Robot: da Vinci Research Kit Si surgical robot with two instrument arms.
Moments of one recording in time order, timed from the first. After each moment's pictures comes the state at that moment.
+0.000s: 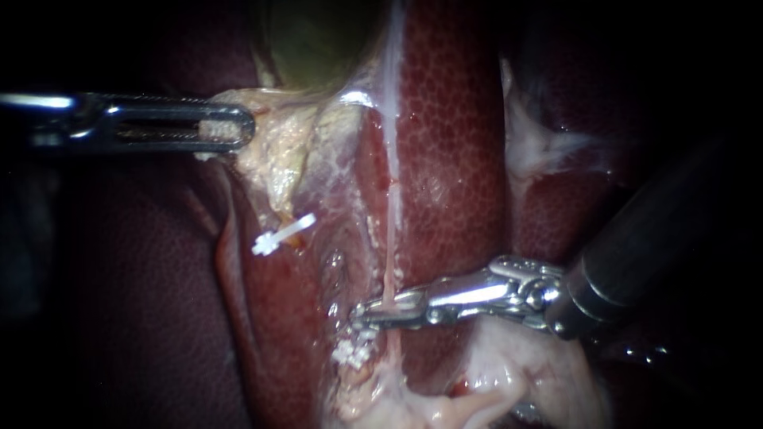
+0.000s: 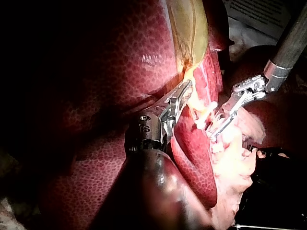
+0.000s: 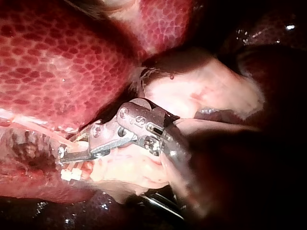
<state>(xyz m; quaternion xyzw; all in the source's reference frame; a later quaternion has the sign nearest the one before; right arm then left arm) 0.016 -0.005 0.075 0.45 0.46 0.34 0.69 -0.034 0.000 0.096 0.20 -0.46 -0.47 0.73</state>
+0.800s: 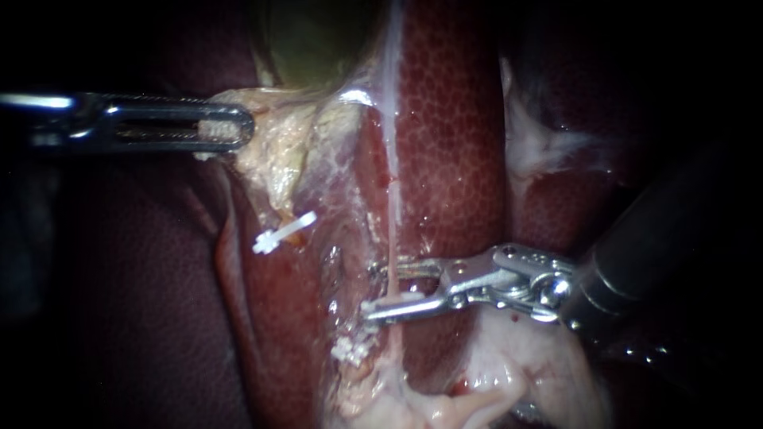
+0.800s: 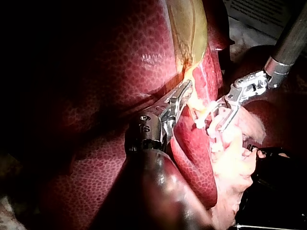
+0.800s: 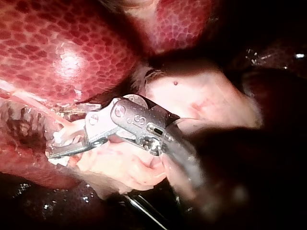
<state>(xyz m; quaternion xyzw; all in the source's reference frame) 0.016 -0.003 0.073 0.34 0.54 0.28 0.72 -0.034 0.000 0.096 0.20 -0.46 -0.47 0.73</state>
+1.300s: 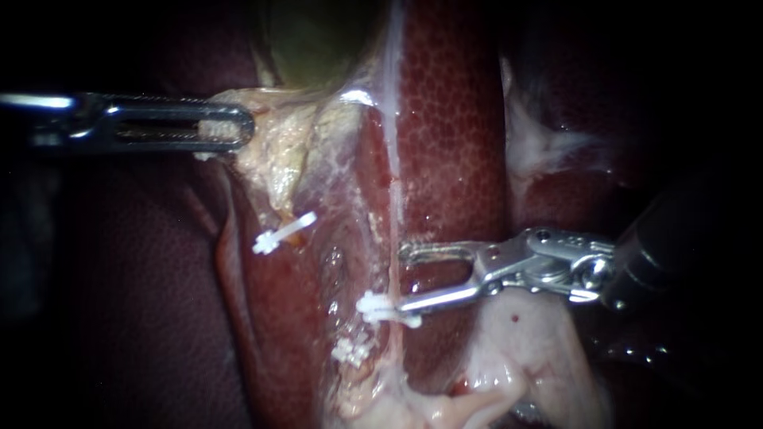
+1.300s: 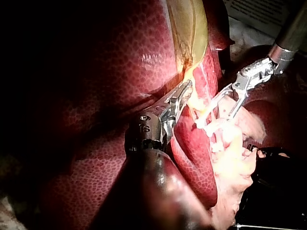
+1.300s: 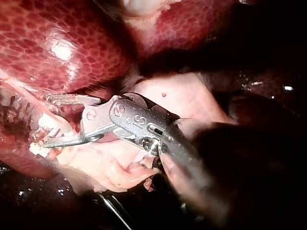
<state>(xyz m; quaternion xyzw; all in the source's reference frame) 0.012 0.000 0.070 0.31 0.56 0.23 0.73 -0.034 0.000 0.096 0.20 -0.46 -0.47 0.73</state>
